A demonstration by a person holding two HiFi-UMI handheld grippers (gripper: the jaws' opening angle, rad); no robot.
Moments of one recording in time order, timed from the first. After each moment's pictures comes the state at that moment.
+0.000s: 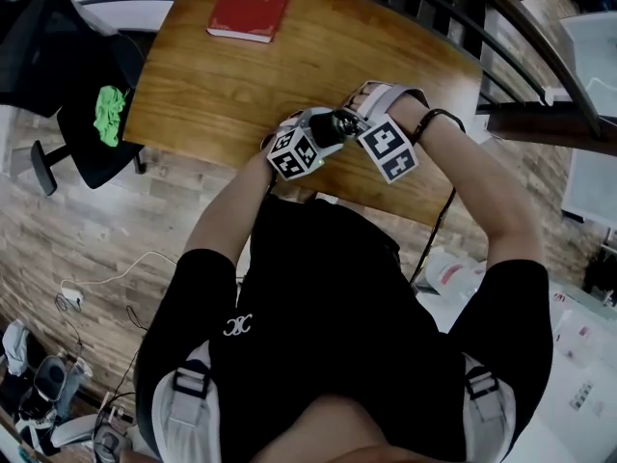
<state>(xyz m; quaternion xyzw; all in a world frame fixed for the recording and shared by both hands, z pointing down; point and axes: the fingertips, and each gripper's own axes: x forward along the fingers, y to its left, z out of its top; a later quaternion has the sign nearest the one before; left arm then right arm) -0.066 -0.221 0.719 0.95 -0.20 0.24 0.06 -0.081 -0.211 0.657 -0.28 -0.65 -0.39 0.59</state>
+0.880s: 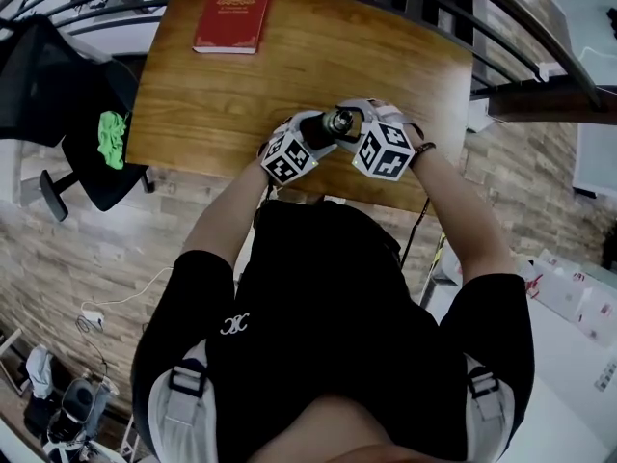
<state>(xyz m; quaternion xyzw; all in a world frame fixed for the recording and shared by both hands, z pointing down) -0.068 -0.221 0.720 0.95 -0.20 0.24 0.07 -0.090 -0.222 0.647 0.06 -0.86 -0.08 0.50</state>
